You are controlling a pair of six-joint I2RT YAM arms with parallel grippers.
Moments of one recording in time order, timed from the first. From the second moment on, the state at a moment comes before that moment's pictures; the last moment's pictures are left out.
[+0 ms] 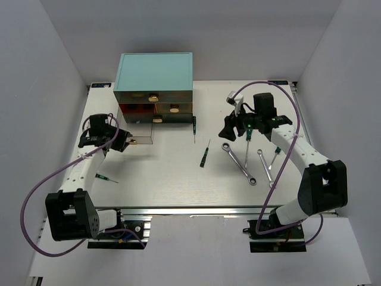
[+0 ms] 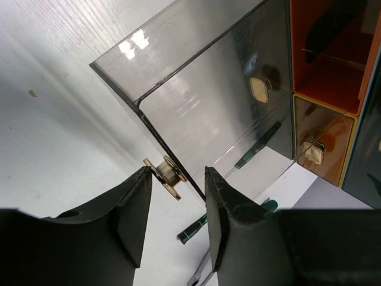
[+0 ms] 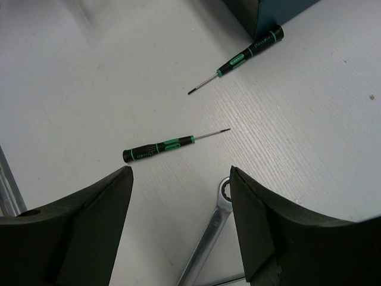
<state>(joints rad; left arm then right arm) 0.06 1.25 0.89 -0.48 0.09 -1.12 0.29 1.48 1.13 -0.35 -0.73 -0.35</state>
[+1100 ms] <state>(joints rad) 0.06 0.79 0.89 -0.71 -0.11 -0.90 0.45 1.60 1.11 -0.74 -0.85 -1.33</state>
